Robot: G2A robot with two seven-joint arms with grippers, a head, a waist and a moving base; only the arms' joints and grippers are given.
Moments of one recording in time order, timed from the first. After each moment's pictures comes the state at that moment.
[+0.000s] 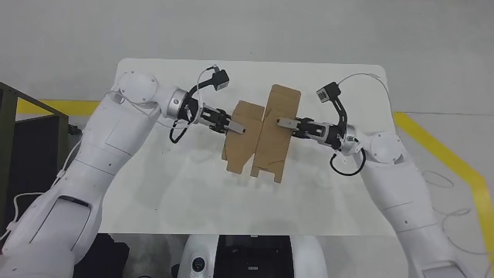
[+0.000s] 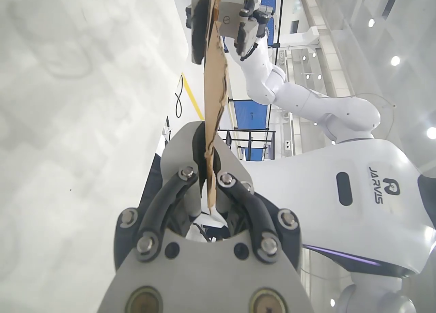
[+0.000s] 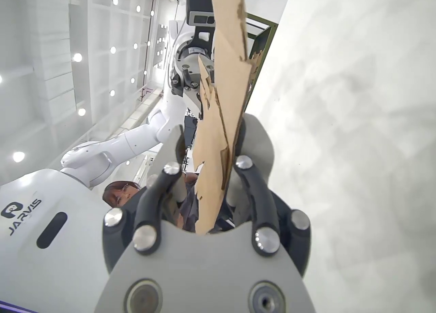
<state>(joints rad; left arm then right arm) 0.72 -1.04 -0.96 -1.24 -0.44 -0.22 -1.52 -1.08 -1.20 1.18 -1.33 0.39 -0.46 1.11</state>
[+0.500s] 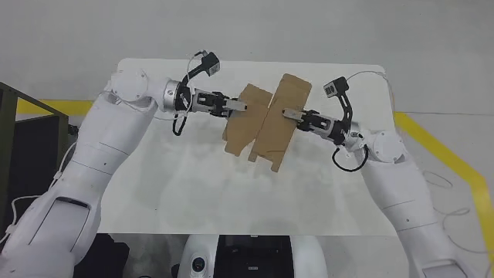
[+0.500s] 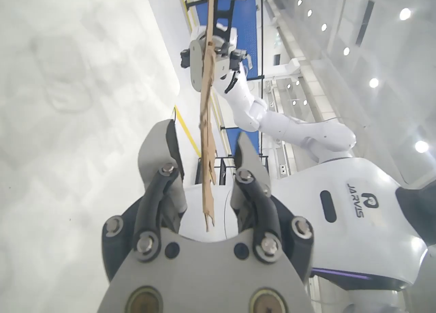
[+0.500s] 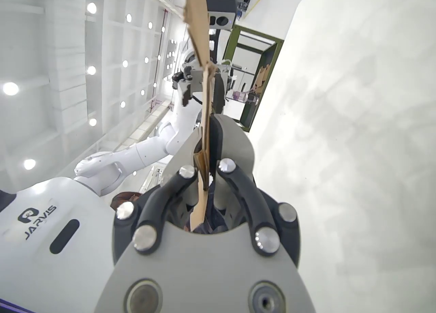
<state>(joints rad) 0.74 -1.04 -1.03 -1.24 -0.52 -0.23 -1.35 -1.07 -1.20 1.20 -1.31 0.45 -0.45 0.99</state>
